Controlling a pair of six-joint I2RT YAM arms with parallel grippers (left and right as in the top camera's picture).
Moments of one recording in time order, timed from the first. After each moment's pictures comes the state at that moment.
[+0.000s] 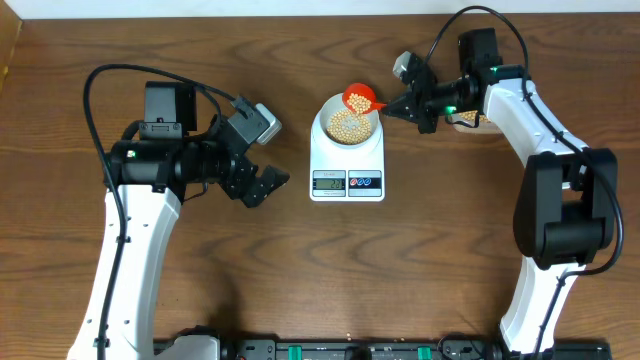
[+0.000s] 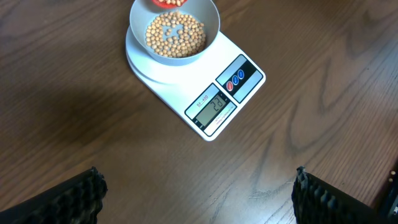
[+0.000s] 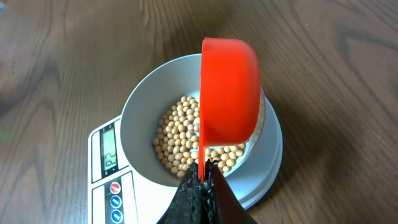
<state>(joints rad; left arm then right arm) -0.04 1.35 1.26 -1.02 0.59 0.67 0.12 2.12 1.61 -0.64 -0.98 -0.82</state>
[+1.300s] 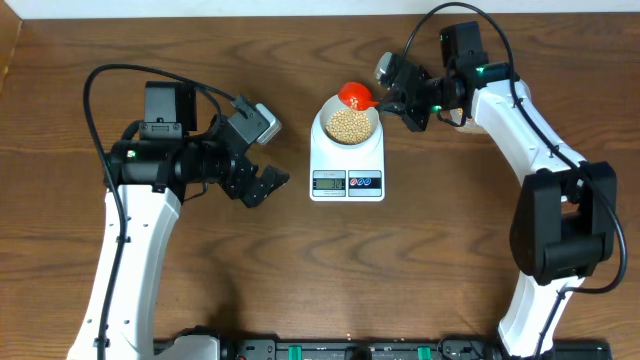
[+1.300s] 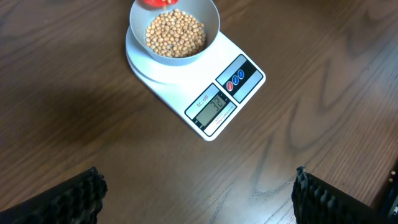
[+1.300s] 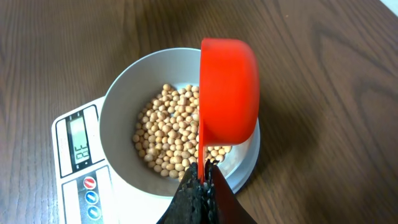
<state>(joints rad) -0.04 1.35 1.26 -1.02 0.59 0.67 0.20 2.03 1.61 -0.64 -0.72 -0.82</state>
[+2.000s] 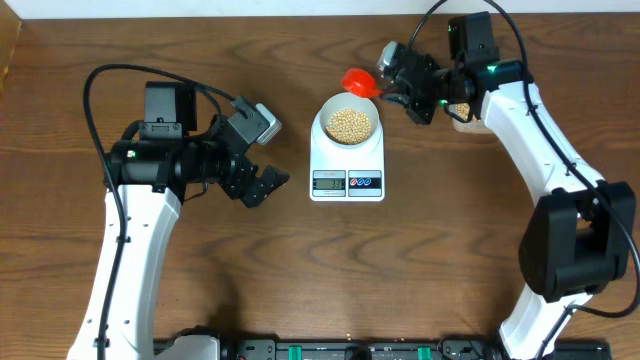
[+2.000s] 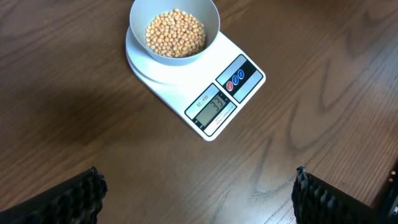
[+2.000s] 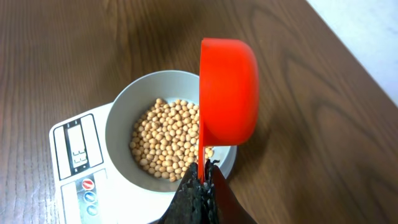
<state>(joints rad) -0.04 1.35 1.26 -1.02 0.59 0.67 0.20 1.94 1.61 -0.64 -0.68 -0.82</state>
